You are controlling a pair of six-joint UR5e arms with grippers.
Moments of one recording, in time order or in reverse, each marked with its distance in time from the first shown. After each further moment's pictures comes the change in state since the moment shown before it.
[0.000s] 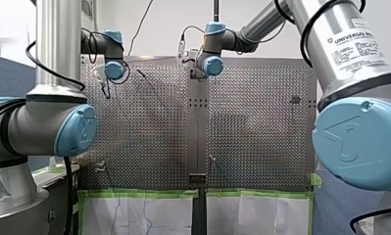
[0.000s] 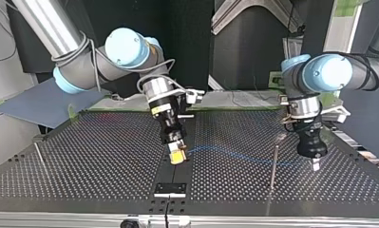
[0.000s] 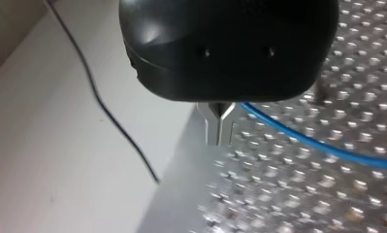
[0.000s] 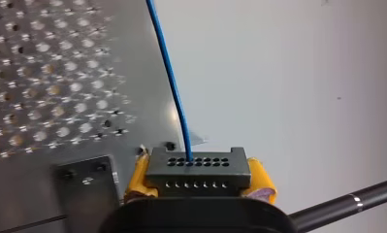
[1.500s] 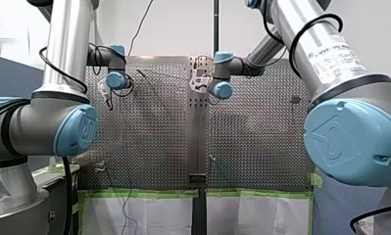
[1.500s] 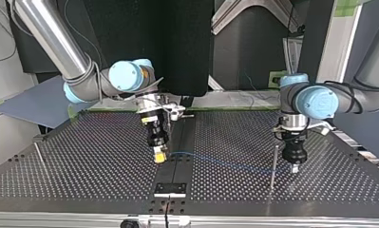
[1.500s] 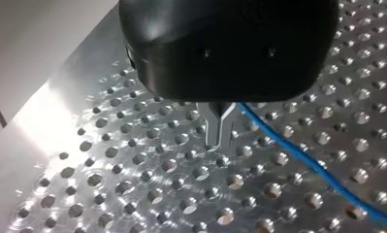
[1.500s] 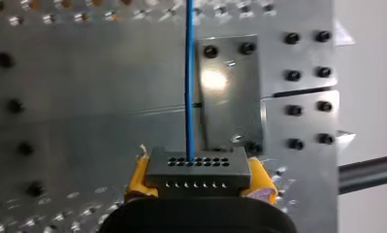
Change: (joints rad) left arm 0.014 -0.176 0.119 -0.104 0.117 0.014; right arm -0.109 0.147 0.000 -0.048 0.002 -0.019
